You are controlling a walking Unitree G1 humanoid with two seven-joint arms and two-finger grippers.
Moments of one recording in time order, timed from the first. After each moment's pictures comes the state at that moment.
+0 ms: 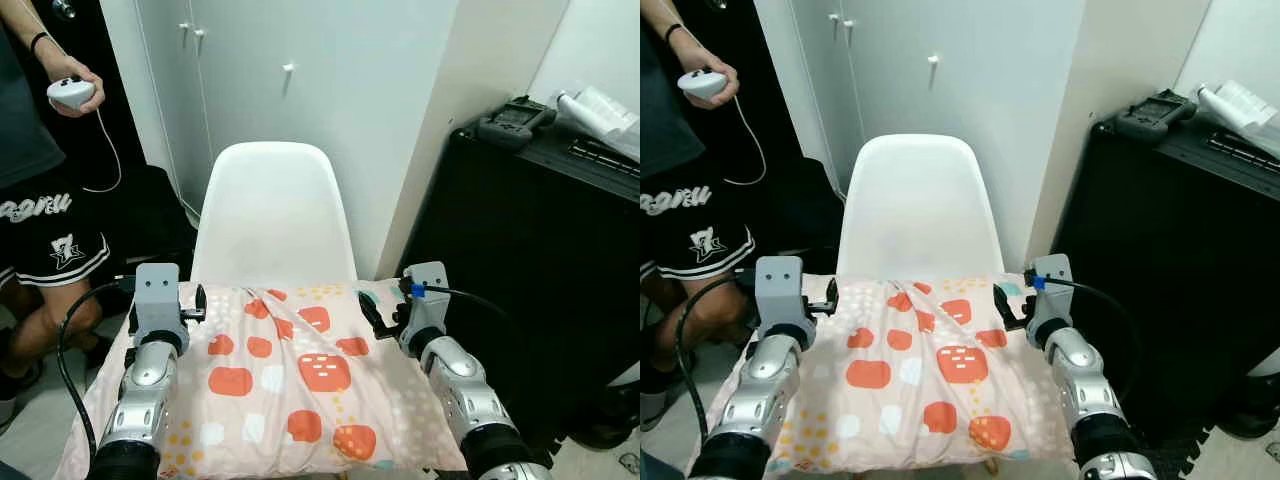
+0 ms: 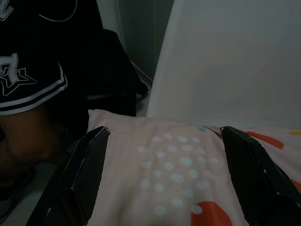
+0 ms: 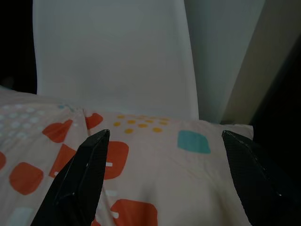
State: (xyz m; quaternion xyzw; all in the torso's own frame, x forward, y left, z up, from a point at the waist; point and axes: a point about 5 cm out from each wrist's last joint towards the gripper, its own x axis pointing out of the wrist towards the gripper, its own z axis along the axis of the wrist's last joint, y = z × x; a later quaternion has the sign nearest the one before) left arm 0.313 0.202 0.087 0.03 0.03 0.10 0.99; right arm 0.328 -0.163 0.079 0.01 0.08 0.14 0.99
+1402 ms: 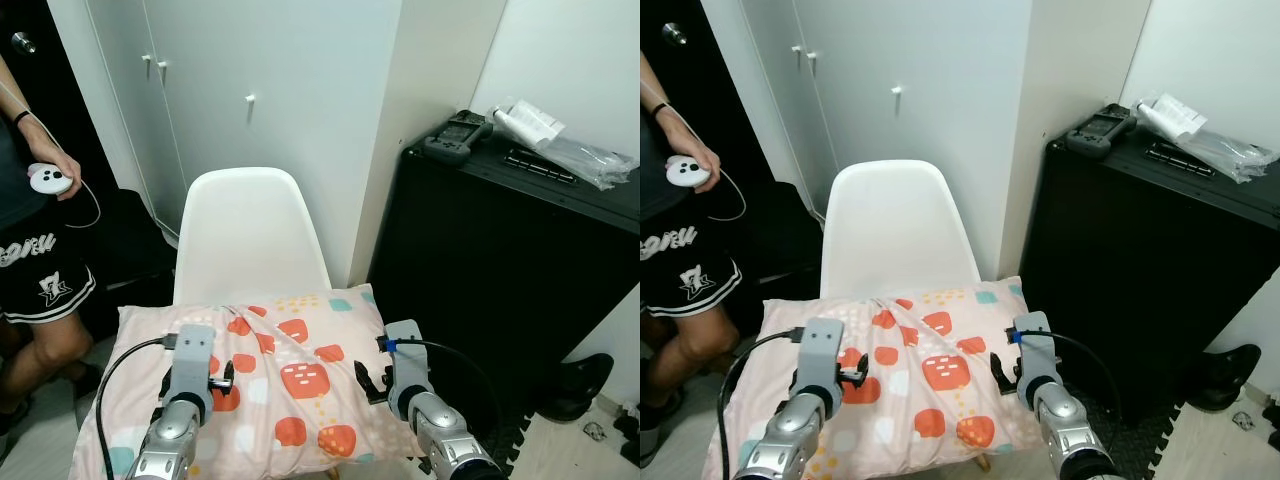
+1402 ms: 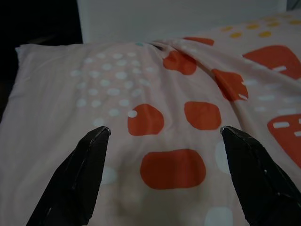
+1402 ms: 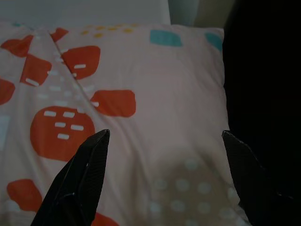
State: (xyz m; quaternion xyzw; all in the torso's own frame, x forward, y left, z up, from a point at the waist) left arm 0.273 0.179 0.009 0.03 0.19 0.03 0.98; right arm 0.288 -0.154 -0.001 -0.03 0.23 0.10 0.97
